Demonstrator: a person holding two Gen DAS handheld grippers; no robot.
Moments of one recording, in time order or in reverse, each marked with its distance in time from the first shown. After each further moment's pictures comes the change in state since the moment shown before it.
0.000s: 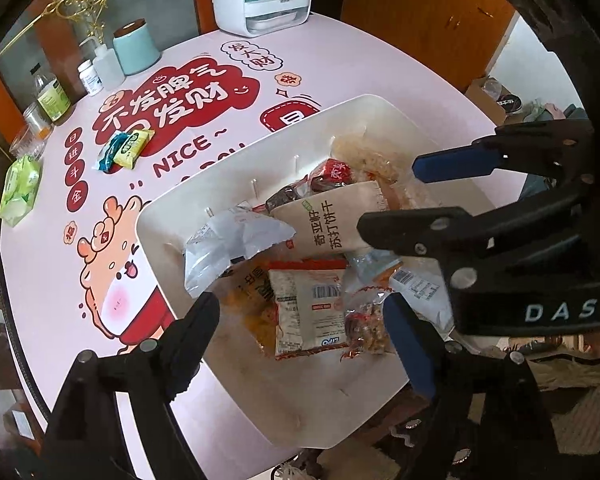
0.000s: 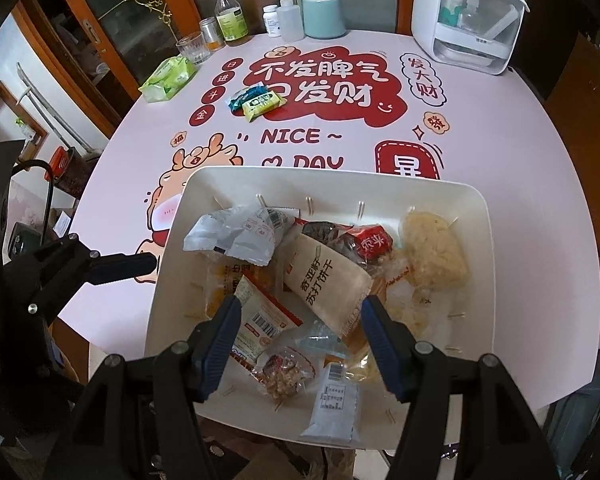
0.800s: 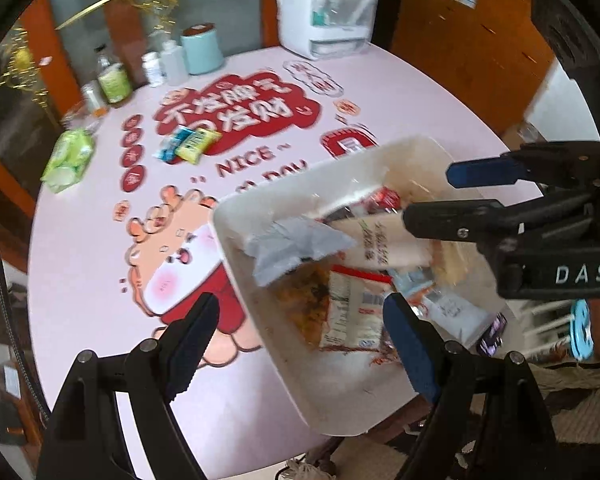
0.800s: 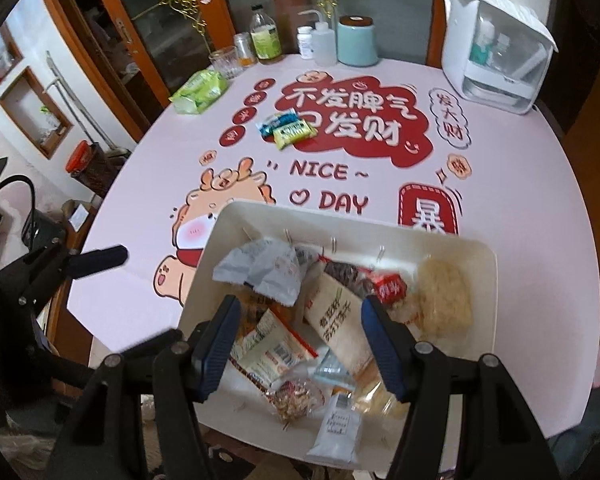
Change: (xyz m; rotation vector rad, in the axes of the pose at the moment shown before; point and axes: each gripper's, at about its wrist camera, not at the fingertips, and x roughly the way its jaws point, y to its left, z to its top) left arm -0.041 0.034 -0.014 -0.163 -0.096 0.119; right arm -0.019 0.010 0.030 -0.100 -0.060 0.062
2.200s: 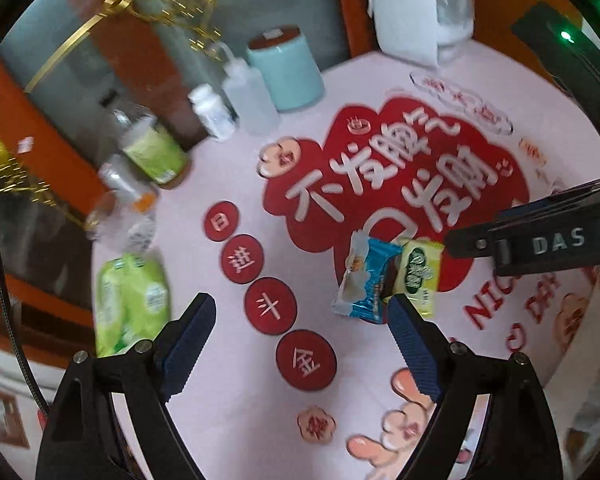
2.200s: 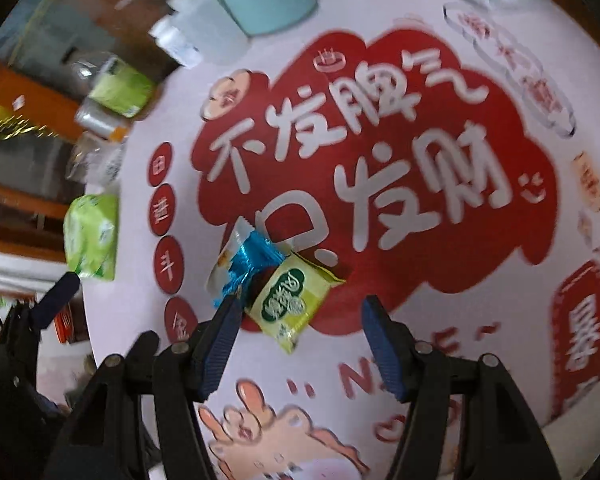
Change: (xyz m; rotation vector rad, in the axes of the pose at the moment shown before) left arm 0.182 0.232 0.216 0.248 0.006 0.191; right arm 0.263 -0.034 0.234 0.609 0.149 0.024
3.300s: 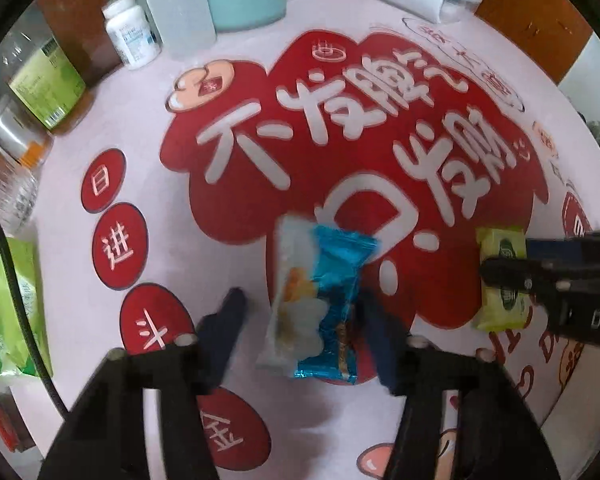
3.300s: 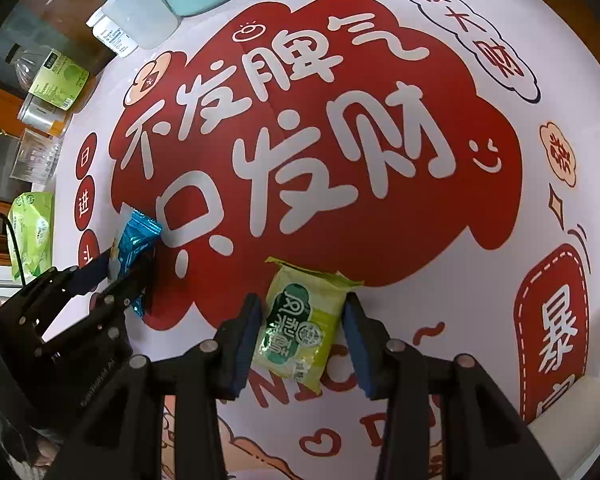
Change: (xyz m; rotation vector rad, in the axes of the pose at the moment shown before) left arm 0.113 -0.022 0.010 -0.085 0.152 -0.235; right arm 0.021 -0.042 -0.005 0.023 0.044 -0.151
